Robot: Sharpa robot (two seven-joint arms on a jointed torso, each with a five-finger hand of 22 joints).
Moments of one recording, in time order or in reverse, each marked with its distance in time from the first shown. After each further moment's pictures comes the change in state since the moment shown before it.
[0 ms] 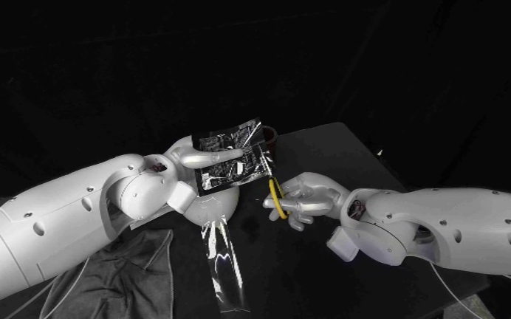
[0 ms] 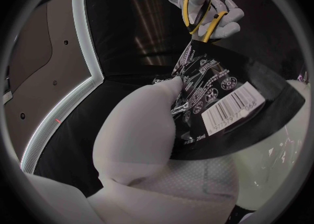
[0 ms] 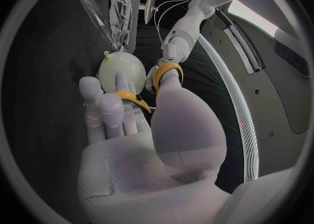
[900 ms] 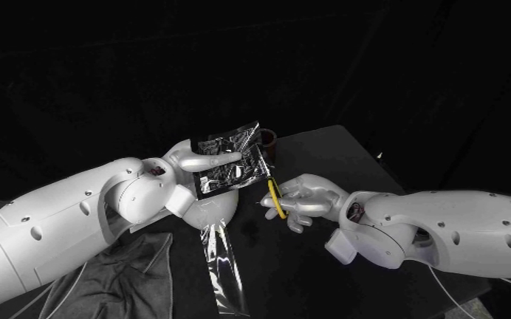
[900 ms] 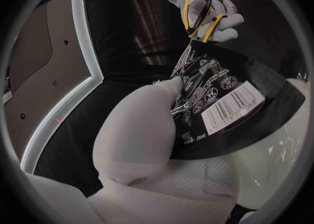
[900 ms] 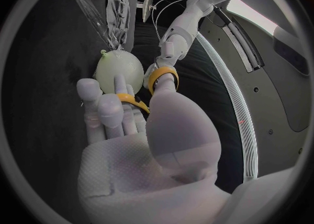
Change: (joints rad) left arm 0.000 -0.005 0.000 0.003 -0.001 0.000 -0.001; left_hand -0.002 -0.002 0.000 0.000 -0.002 -0.003 0.000 0.005 0.000 0.000 0.000 -0.001 0.000 0.000 0.000 0.000 0.001 0.005 0.004 -0.004 0.000 0.000; right arm 0.002 0.006 0.000 0.001 0.024 -0.010 0.020; right_hand 0.017 0.054 -0.138 0.008 0.000 -0.098 0.033 -0.087 -0.012 -0.129 0.036 -0.084 -0.033 0.007 0.032 -0.005 -0.029 -0.025 -0.008 -0.001 -0.006 0.000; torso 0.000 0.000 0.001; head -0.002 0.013
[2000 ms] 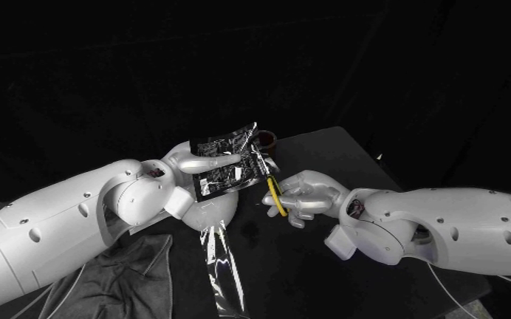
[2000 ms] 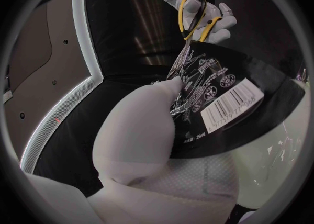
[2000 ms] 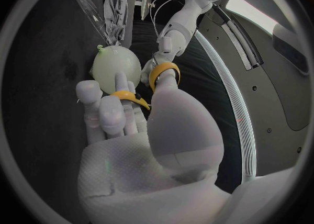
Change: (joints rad) left arm 0.000 -0.004 0.000 -0.001 0.003 0.005 -0.004; left_hand -0.010 0.003 0.010 -0.010 0.002 -0.005 0.002 -0.006 0.013 0.009 0.002 0.002 0.005 0.012 -0.006 0.008 0.011 -0.004 0.015 -0.007 0.007 0.000; right arm 0.019 -0.001 0.000 -0.013 0.024 0.002 0.018; right_hand 0.041 0.009 0.069 -0.016 0.000 0.102 -0.036 0.090 0.012 0.128 -0.037 0.101 -0.031 0.023 -0.037 0.066 0.081 0.016 0.044 -0.004 0.080 0.039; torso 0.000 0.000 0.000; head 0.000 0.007
